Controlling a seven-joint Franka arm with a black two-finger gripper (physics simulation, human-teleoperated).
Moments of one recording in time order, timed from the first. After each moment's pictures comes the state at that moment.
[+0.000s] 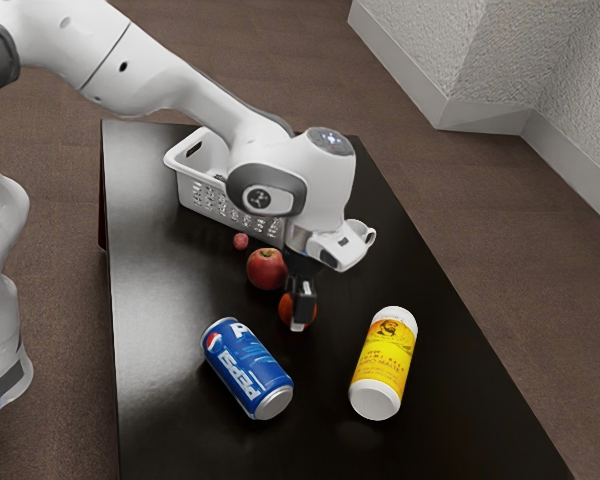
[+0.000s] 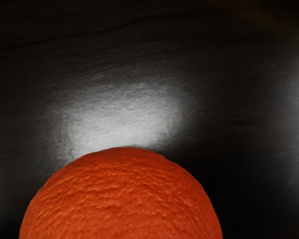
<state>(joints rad) -0.29 -0.14 0.04 -2.26 0.00 2.18 -0.08</state>
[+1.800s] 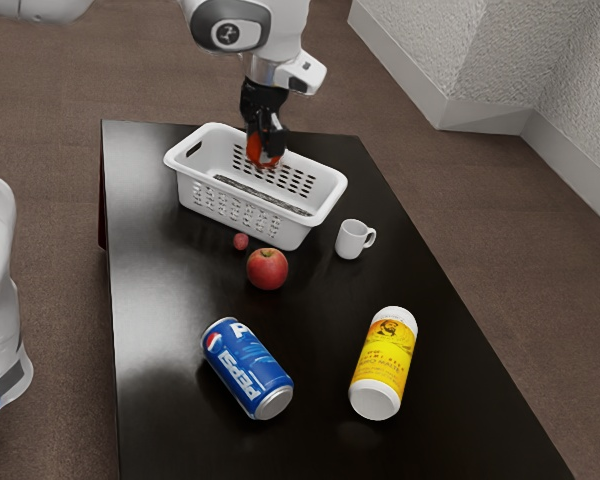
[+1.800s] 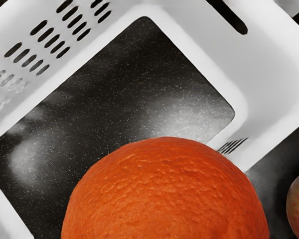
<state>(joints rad) -0.04 -0.41 0.16 -2.07 0.21 1.78 -0.12</state>
